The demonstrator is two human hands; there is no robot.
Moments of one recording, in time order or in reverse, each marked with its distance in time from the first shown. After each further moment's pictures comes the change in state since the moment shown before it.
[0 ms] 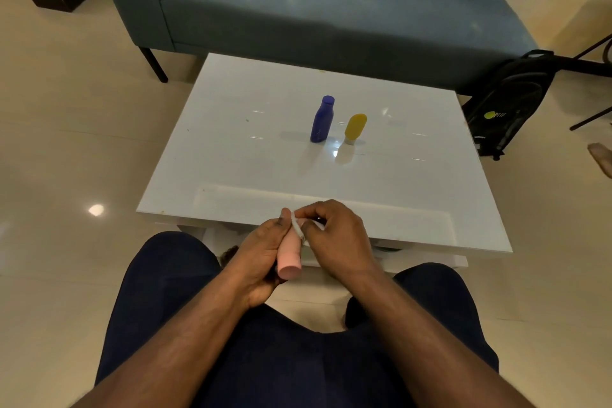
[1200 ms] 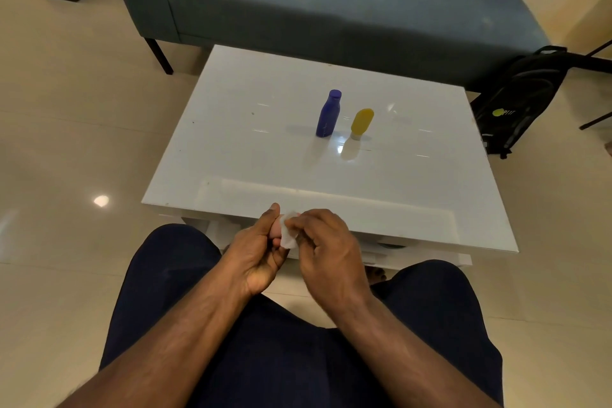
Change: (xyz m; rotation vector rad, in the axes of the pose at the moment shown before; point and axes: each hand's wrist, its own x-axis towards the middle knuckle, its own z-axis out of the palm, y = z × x) left_hand 0.010 0.005 -0.014 -0.340 0.082 -0.093; right_hand -0.026 0.010 0.030 -0.073 0.207 -0.387
